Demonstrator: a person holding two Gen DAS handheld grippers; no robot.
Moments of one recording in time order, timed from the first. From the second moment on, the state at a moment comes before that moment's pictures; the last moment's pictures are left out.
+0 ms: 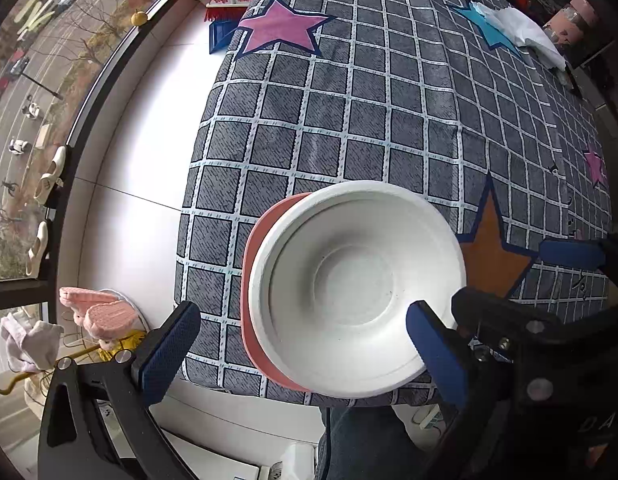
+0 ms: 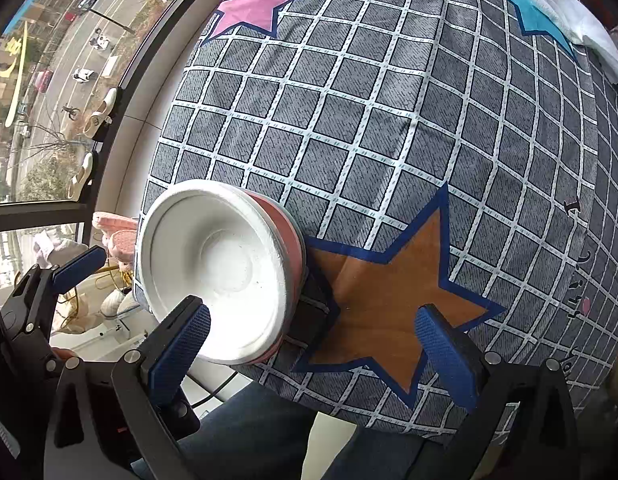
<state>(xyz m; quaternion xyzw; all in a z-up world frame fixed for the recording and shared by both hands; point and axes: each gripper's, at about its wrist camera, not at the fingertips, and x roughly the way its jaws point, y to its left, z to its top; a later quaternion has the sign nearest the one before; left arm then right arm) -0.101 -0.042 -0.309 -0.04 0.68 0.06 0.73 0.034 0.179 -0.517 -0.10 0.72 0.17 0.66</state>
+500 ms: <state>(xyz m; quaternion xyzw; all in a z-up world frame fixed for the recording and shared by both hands) -0.095 -0.056 -0.307 -0.02 0.69 0.05 0.72 0.034 0.167 -0.512 -0.09 0.73 0.15 0.66</state>
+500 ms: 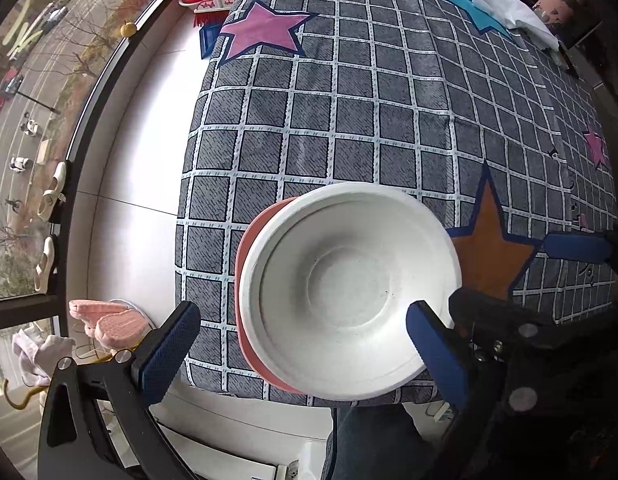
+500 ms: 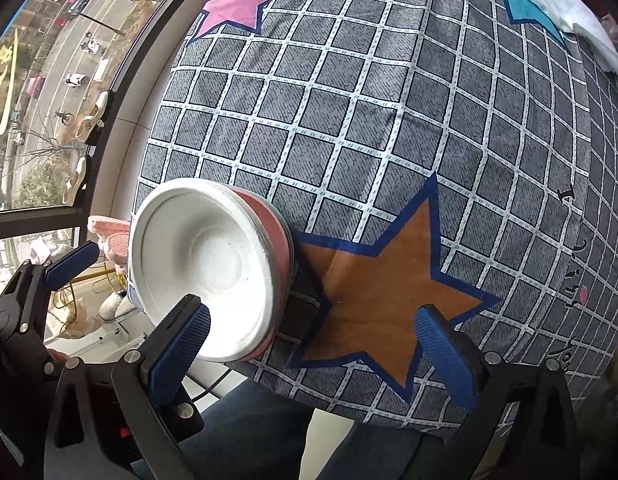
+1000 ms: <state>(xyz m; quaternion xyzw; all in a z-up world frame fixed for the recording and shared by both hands) -0.096 -0.055 -0.308 -0.01 0.69 0.05 0.72 0.033 0.168 -0.510 -0.10 0.73 0.15 0.66</state>
